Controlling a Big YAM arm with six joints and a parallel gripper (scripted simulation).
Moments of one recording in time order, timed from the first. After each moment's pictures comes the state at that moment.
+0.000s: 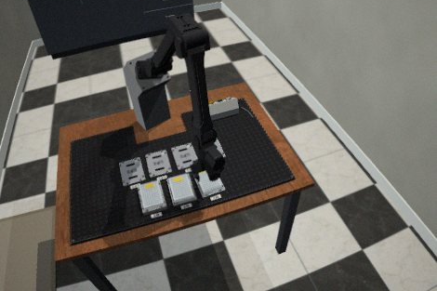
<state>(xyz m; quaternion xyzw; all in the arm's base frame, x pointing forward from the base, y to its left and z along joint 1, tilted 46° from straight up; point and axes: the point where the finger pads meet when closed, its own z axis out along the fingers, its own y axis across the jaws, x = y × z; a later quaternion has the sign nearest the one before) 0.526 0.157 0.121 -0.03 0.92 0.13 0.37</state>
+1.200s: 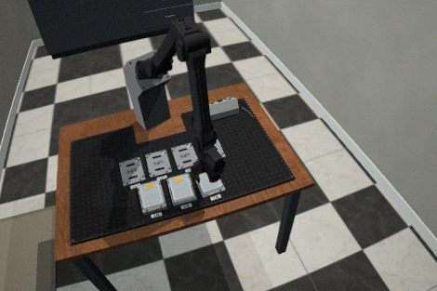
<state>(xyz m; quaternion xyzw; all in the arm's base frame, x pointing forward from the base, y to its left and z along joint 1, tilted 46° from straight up) 0.533 0.159 0.114 -0.02 0.92 0.13 0.37</state>
